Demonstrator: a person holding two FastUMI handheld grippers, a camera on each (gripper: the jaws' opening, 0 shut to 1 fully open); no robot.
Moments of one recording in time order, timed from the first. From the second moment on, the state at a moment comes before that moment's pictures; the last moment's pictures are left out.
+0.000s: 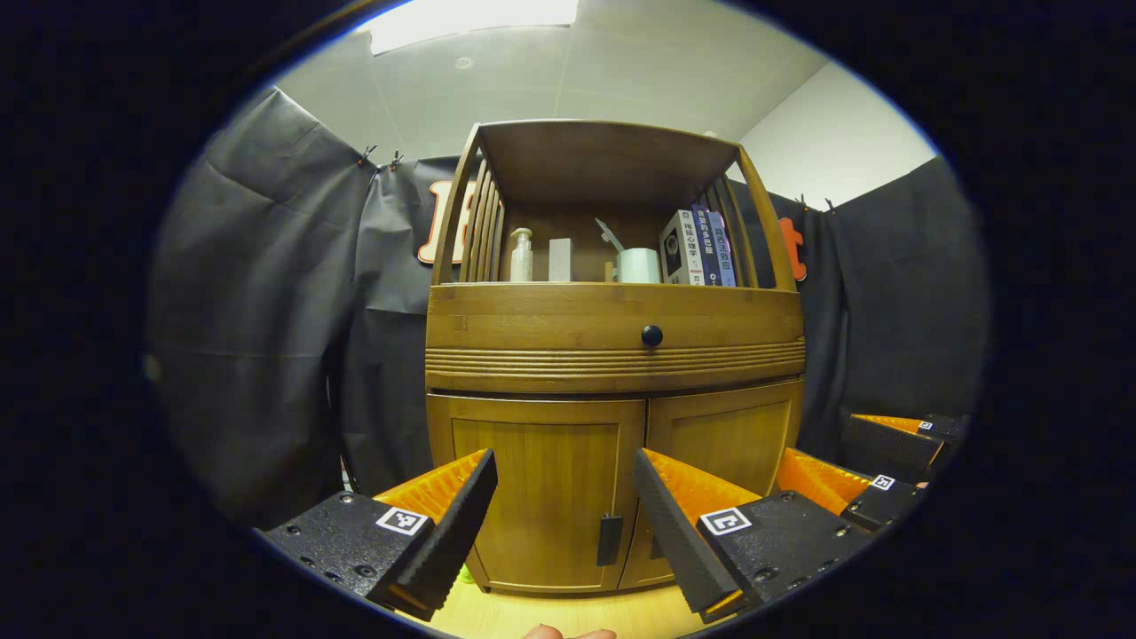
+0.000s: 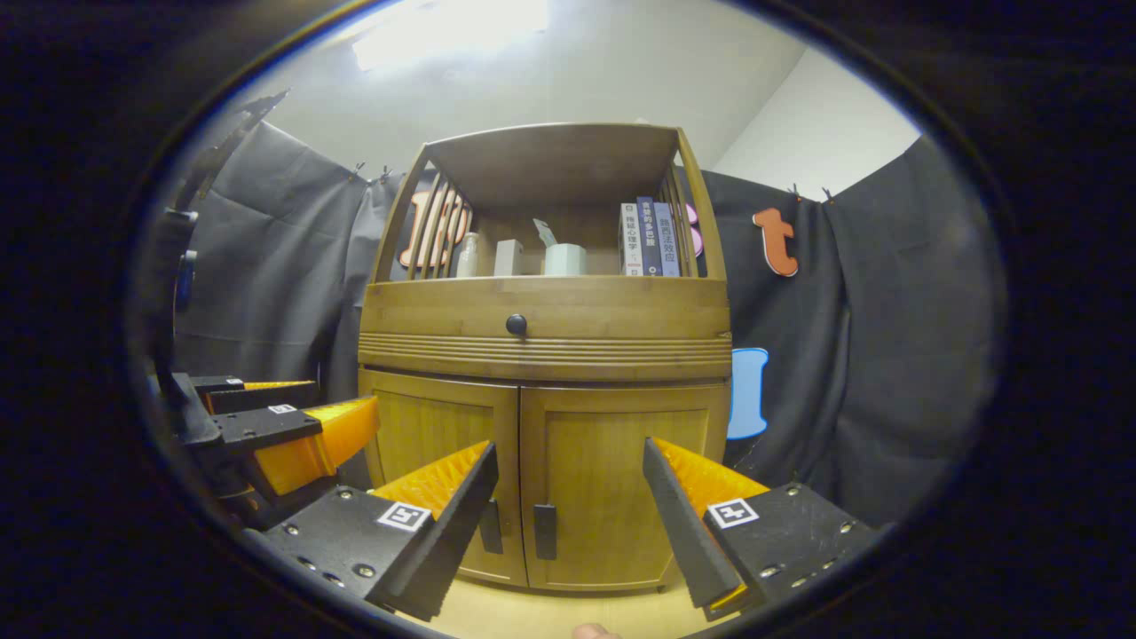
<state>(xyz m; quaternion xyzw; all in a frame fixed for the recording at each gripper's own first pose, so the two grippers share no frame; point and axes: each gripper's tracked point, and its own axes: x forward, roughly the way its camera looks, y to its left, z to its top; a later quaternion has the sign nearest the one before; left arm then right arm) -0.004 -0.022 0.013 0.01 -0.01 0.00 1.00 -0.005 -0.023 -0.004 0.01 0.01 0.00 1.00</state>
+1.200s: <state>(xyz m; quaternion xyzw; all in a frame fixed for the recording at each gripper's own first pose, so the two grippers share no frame) -0.061 0.127 0.016 0.05 -0.01 0.21 0.98 0.109 0.026 -0.181 -0.03 0.18 0.03 0.98</state>
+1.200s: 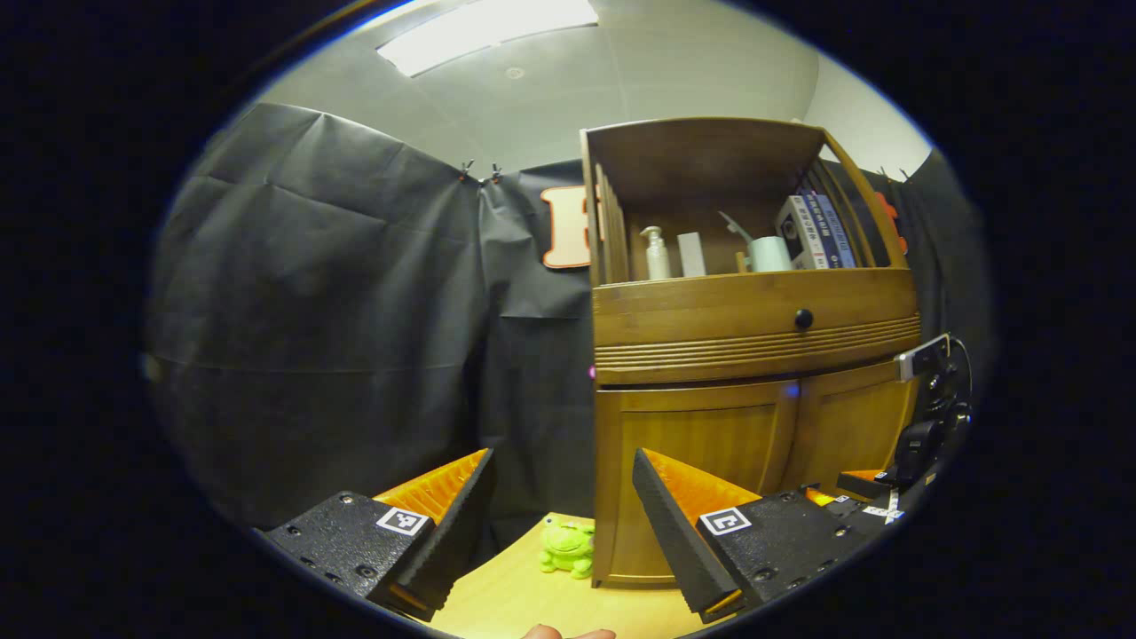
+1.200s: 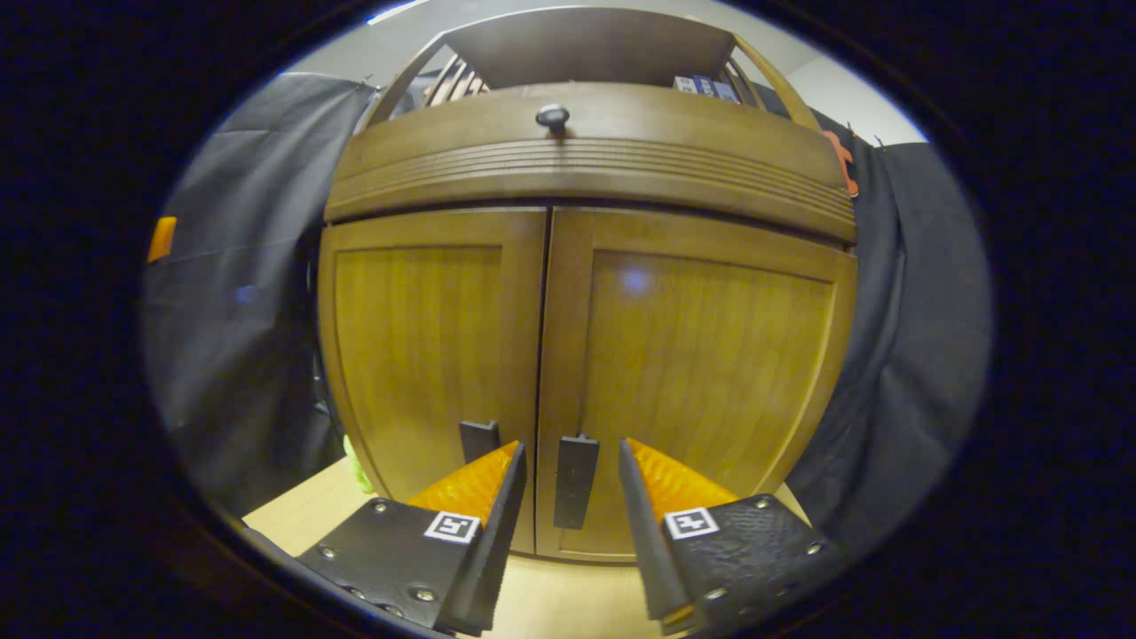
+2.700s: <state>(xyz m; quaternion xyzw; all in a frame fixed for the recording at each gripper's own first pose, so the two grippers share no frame) -0.059 0.115 0.013 0.05 0.00 0.15 0.99 0.054 -0.007 -0.215 0.05 0.23 -0.07 0.97</state>
